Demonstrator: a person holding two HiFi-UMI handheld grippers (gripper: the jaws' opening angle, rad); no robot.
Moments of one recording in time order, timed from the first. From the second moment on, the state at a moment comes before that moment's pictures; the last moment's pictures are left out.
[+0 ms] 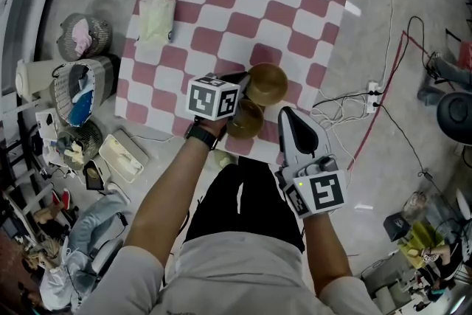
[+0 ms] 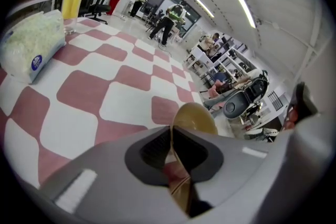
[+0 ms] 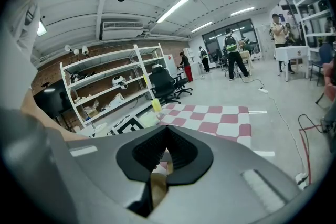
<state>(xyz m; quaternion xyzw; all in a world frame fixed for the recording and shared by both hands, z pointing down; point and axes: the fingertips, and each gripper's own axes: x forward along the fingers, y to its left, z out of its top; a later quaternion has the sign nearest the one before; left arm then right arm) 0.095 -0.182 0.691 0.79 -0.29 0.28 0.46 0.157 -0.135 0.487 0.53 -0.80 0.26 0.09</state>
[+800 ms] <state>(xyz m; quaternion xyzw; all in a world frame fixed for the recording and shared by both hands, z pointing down) 0.063 -0.153 0.626 0.80 -0.31 0.24 0.45 0.126 -0.107 0.437 0.52 -0.82 0.22 0.07</state>
